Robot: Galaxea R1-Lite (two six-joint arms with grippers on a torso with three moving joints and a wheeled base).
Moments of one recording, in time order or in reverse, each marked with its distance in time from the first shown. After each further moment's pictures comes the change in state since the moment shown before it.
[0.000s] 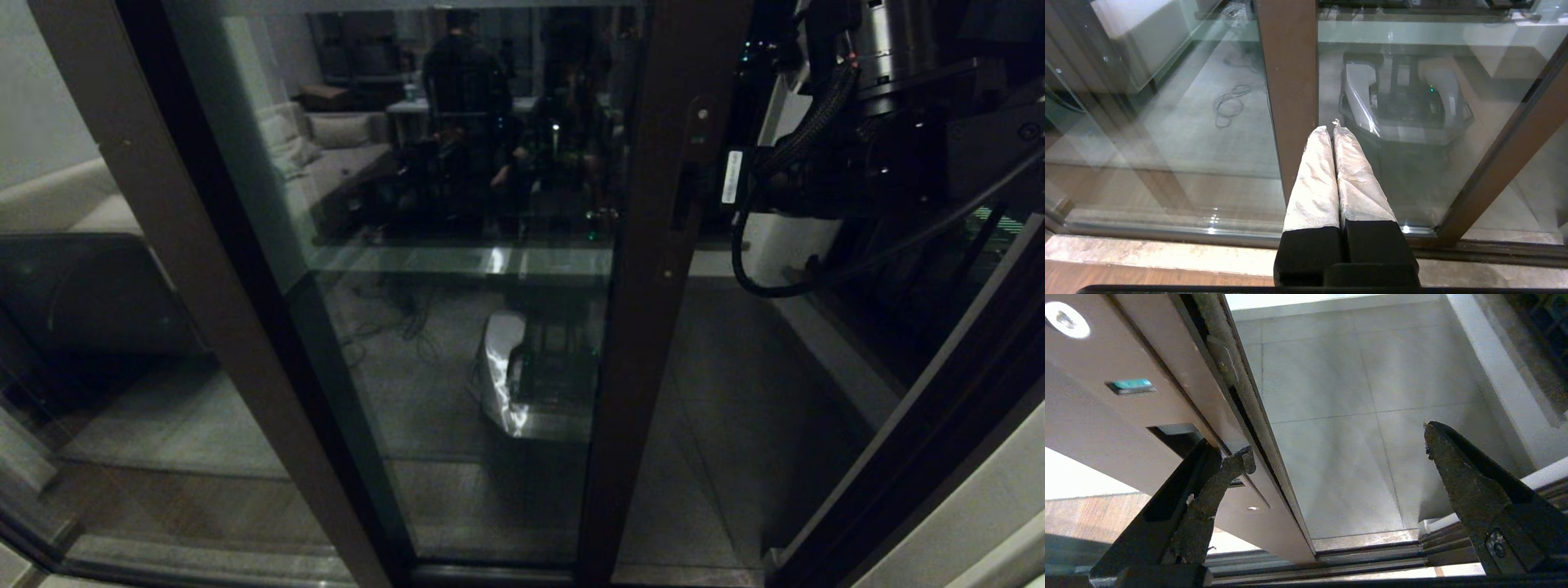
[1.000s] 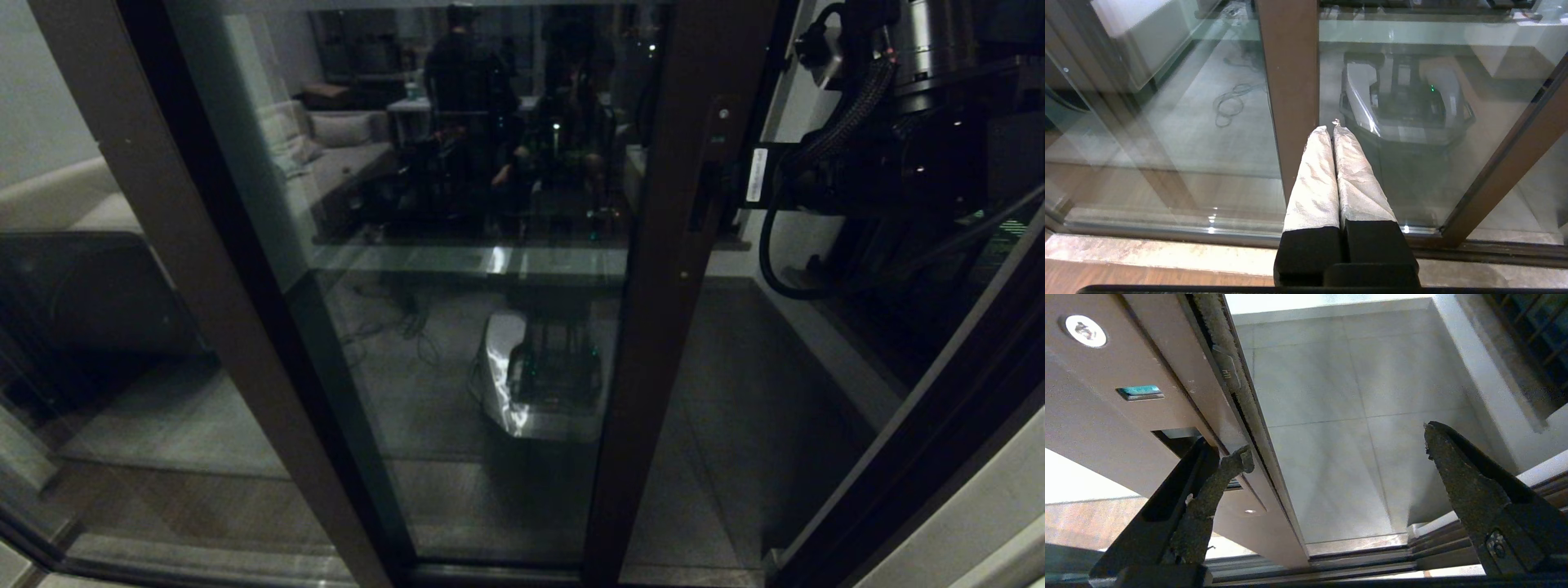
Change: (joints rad) left arm 0.000 0.000 0.000 0.000 0.000 0.000; right arm -0.045 -0.052 0.058 -0.013 0.007 -0.036
